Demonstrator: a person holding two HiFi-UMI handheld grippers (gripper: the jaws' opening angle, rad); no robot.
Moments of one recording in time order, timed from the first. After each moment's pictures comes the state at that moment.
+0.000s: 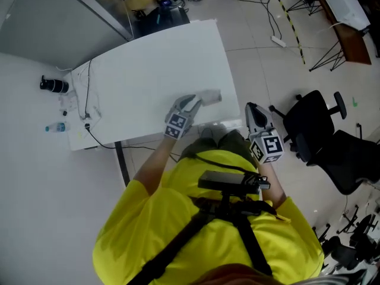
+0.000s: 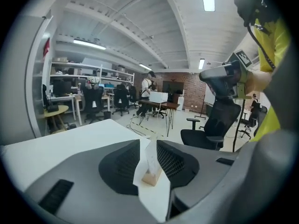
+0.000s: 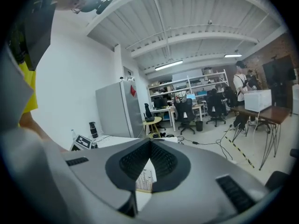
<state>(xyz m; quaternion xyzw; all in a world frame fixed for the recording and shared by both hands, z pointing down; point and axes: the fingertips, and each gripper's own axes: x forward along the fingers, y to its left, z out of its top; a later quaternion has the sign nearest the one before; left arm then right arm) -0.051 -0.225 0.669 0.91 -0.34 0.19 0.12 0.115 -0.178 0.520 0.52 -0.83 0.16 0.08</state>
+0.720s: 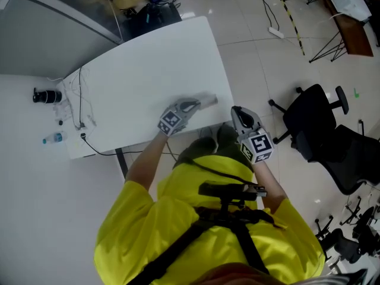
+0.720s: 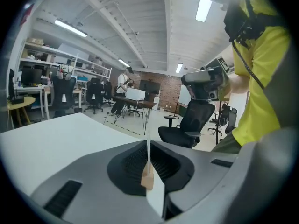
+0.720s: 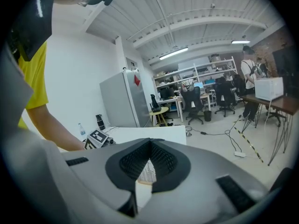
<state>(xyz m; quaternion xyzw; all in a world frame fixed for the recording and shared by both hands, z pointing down) -0.010 -0.237 0.719 0.96 -0.17 0.18 0.13 0.097 -0.204 0.581 0.47 -0.85 0.19 0.11</state>
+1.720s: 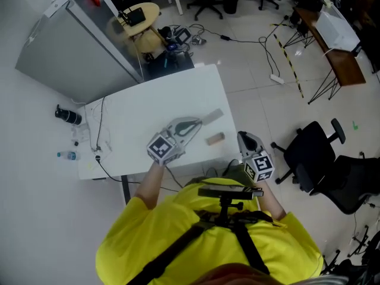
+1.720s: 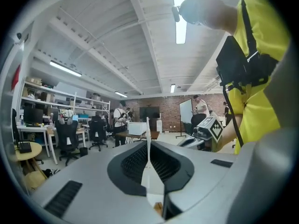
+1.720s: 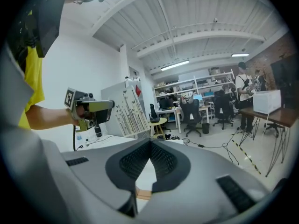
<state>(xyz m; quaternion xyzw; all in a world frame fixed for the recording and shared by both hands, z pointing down) -0.032 -0.234 0.443 0.98 -0.21 0.06 0.01 0.104 -0.203 0.527 0.49 -0.86 0.14 0.07</state>
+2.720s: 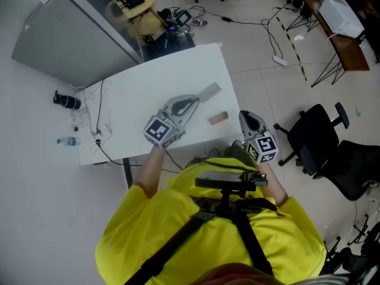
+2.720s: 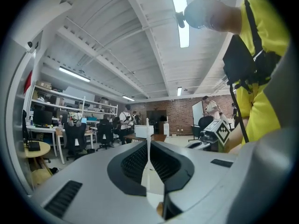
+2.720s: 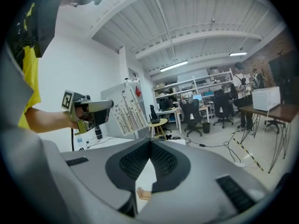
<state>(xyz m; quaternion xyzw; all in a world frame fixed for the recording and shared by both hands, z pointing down) -0.059 -0.235 0.439 0.97 -0.25 0.03 0.01 0.087 -0.200 0.528 0.49 -0.86 0.14 0.06</state>
